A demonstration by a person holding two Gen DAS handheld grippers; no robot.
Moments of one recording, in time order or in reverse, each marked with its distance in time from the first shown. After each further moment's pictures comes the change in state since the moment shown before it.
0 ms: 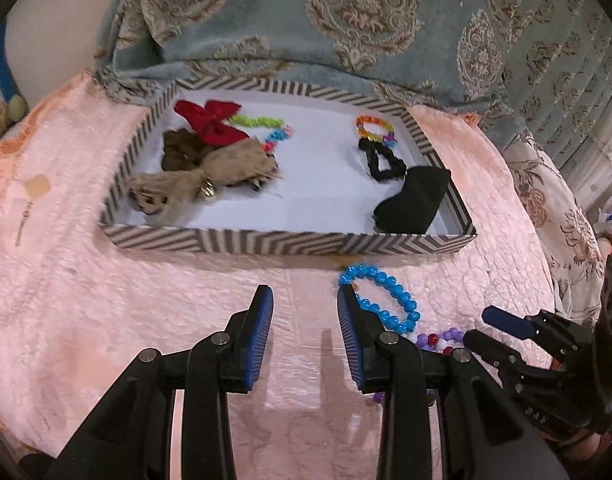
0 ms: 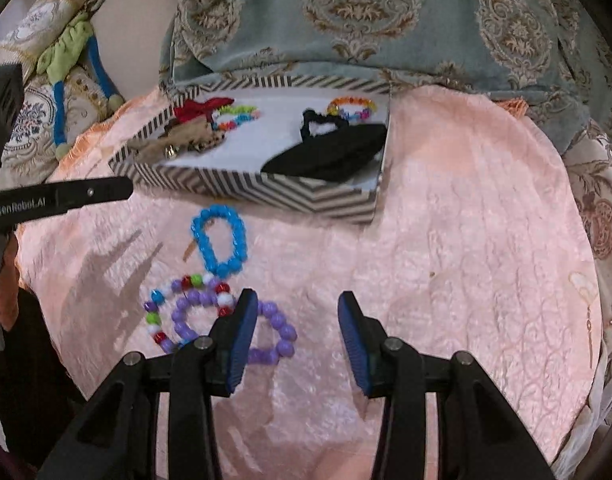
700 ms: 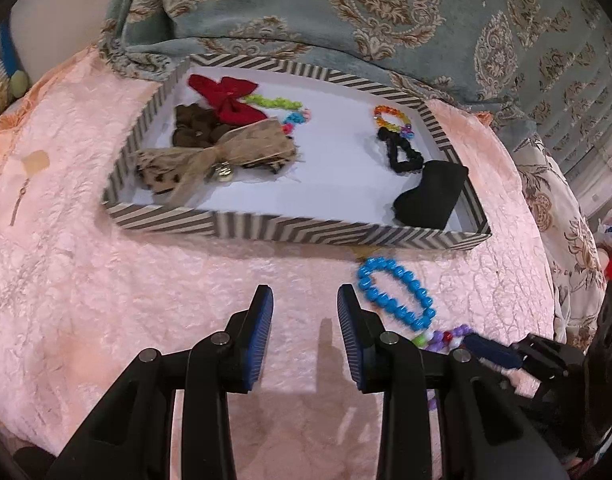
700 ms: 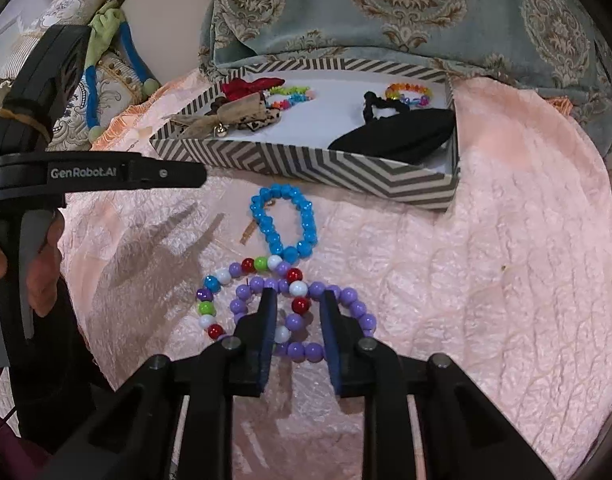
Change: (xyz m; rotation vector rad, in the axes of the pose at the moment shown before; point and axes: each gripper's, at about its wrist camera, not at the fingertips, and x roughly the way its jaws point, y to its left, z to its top) left arm 0.005 0.023 -0.001 -0.053 0.044 -0.005; right arm 0.006 0.031 -0.005 -0.047 0.012 0.112
